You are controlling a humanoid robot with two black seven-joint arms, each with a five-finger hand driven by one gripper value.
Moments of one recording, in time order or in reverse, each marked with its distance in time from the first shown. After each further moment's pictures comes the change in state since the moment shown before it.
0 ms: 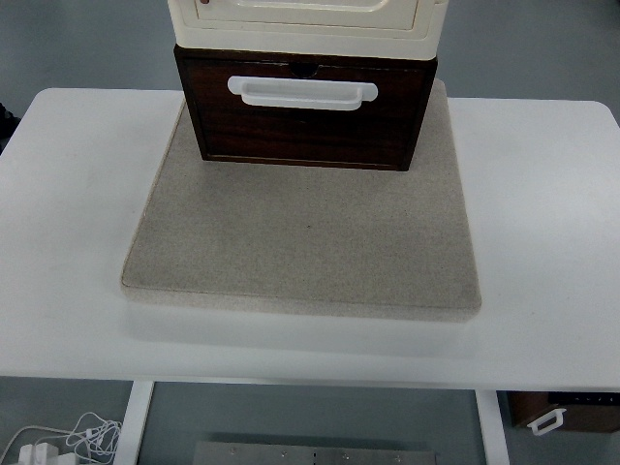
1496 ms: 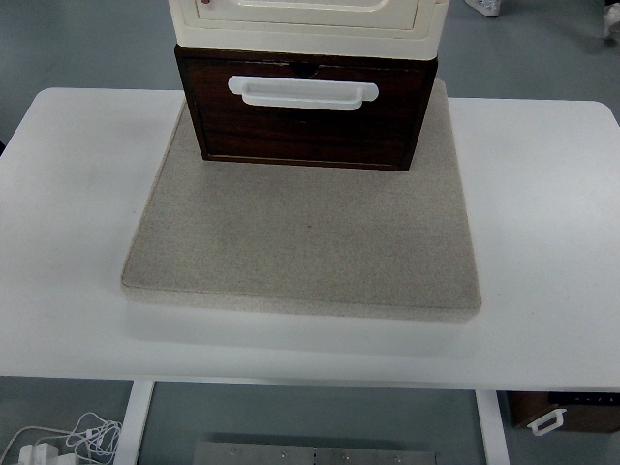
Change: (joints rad) left arm 0.272 -0.028 -0.261 0.747 -0.370 0.139 -0.012; right arm 0.000 0.000 0.006 0.000 0.000 0.005 0.000
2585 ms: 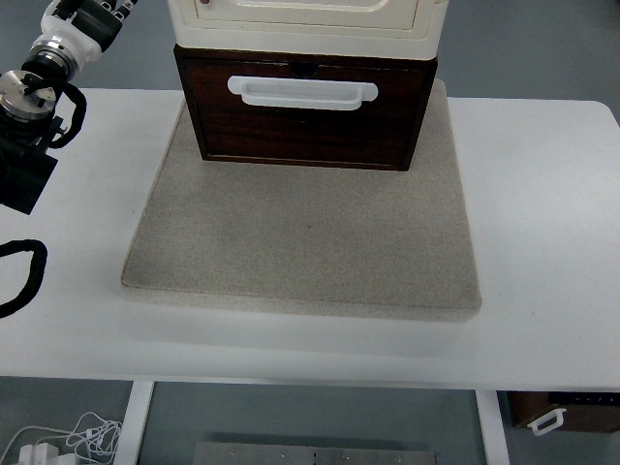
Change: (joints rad) left arm 0.106 -0.197 -0.002 0.003 -0.079 -0.073 -0.033; right arm -0.004 0.000 -0.003 0.003 -0.003 0.001 0.000
